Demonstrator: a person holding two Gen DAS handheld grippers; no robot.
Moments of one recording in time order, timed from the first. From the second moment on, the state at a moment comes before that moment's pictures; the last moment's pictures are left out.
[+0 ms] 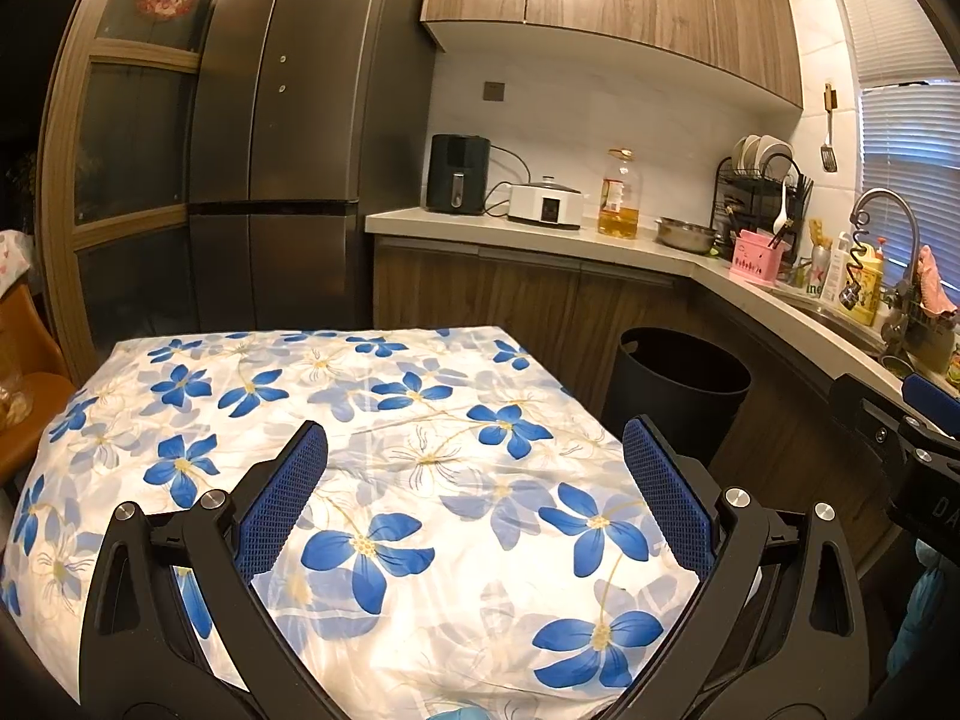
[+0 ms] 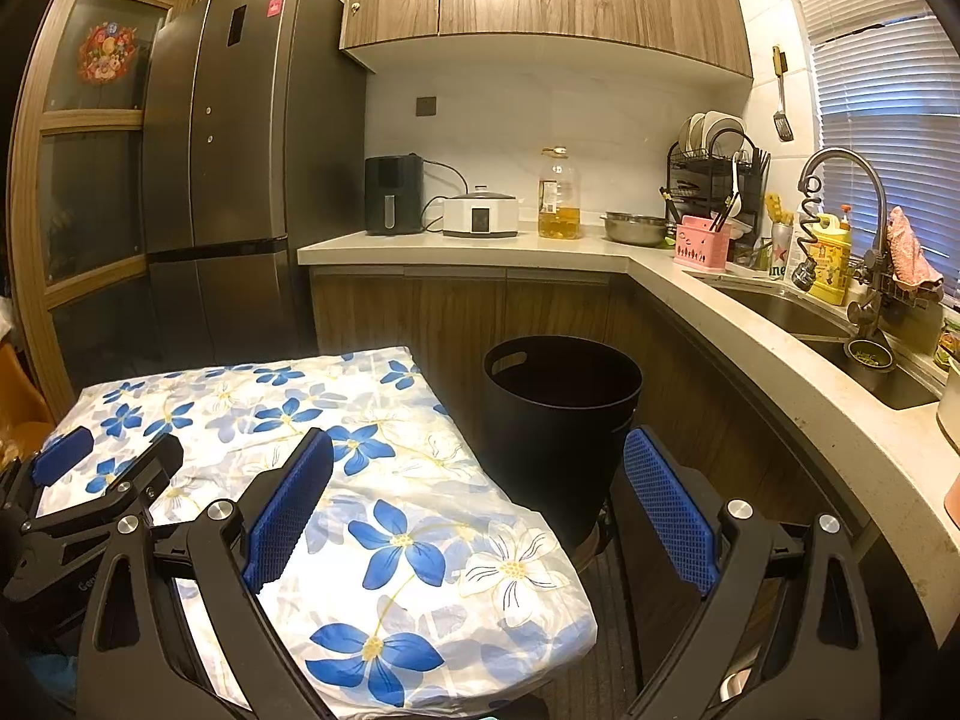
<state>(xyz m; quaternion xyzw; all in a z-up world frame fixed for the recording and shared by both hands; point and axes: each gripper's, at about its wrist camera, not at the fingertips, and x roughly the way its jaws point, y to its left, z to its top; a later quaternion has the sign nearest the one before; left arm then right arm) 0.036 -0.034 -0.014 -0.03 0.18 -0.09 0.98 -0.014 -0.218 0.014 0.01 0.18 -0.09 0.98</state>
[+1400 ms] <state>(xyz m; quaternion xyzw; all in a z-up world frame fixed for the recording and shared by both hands) 0.036 -0.039 -0.011 -0.03 0.18 -0.10 0.98 -0.015 -0.218 0.021 0.01 0.17 -0.10 0.98</state>
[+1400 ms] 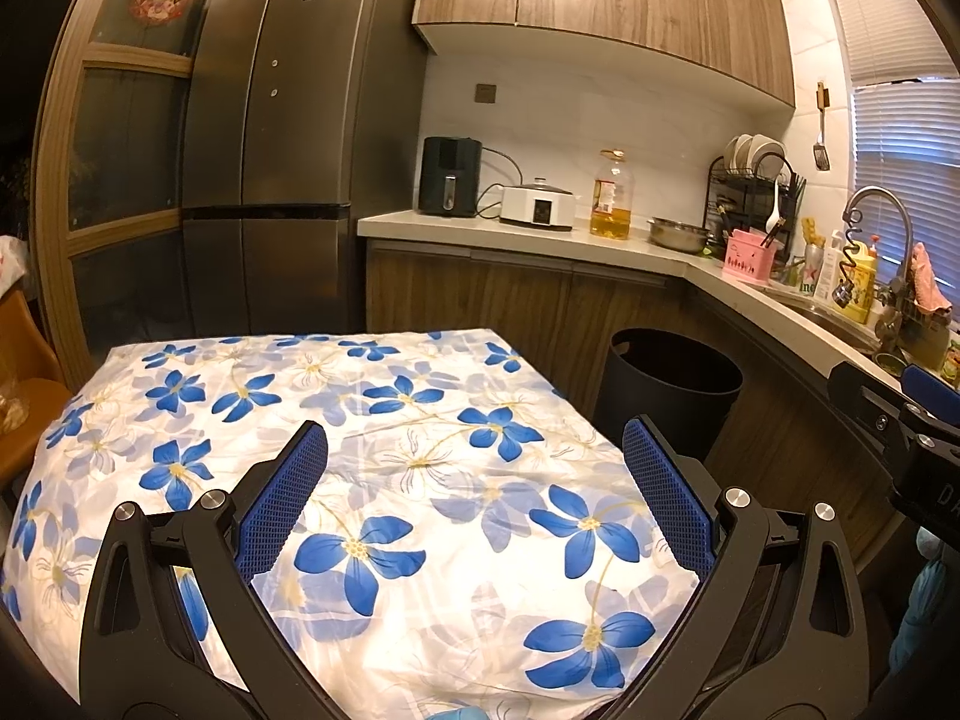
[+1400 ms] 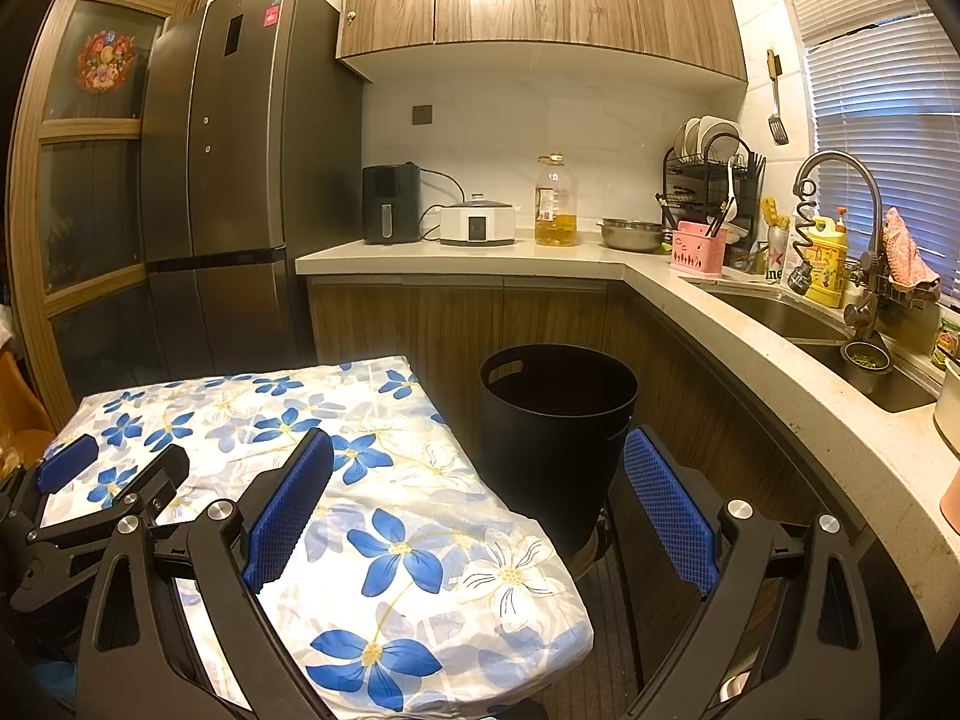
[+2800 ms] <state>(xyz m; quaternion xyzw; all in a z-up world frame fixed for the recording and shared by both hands) 0.042 -0.033 -0.009 -0.03 0.18 -0.09 0.98 -0.016 -0.217 0.024 0.01 0.17 -0.10 0.98</state>
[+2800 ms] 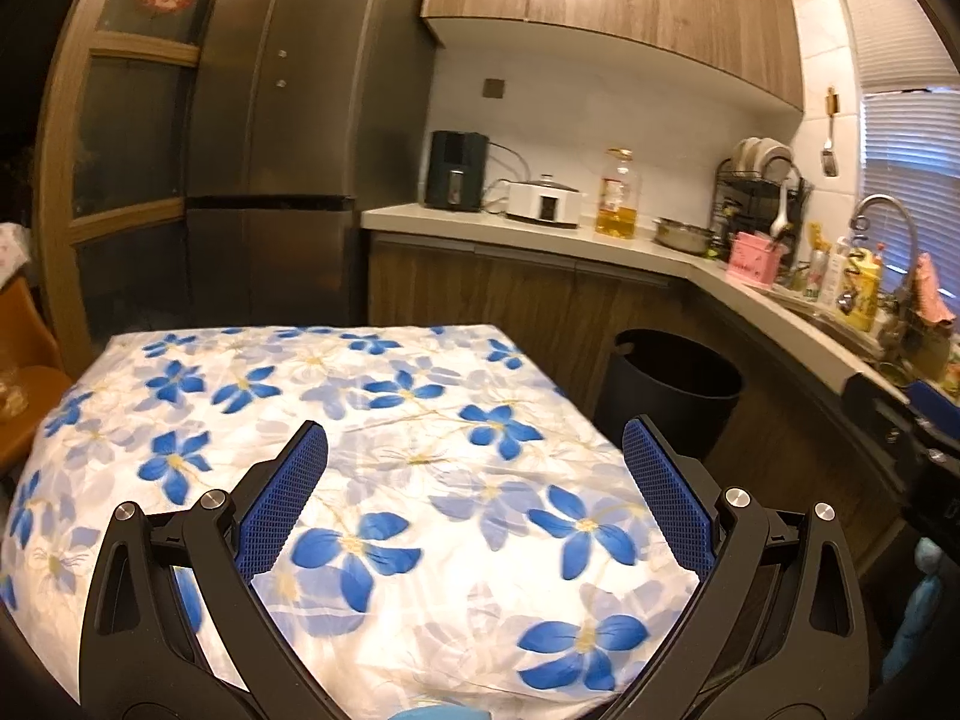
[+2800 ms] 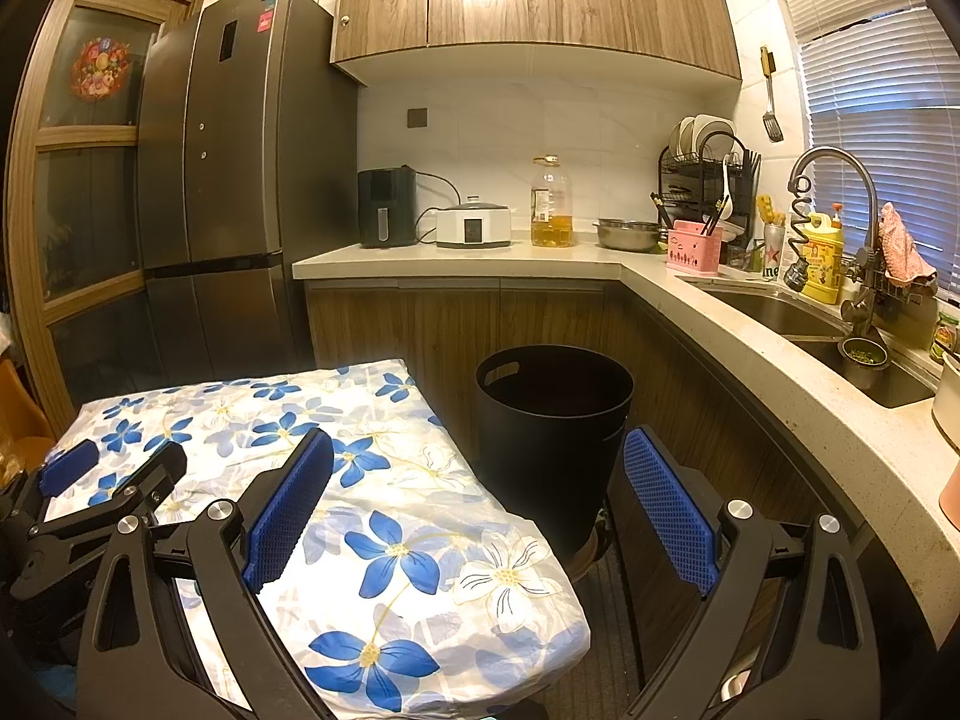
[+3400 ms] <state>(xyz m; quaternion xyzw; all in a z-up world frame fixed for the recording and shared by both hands) 0.039 -0.035 -0.010 -0.02 0.18 -0.08 0.98 -0.018 -0.216 0.021 0.02 0.17 -0.10 0.98</state>
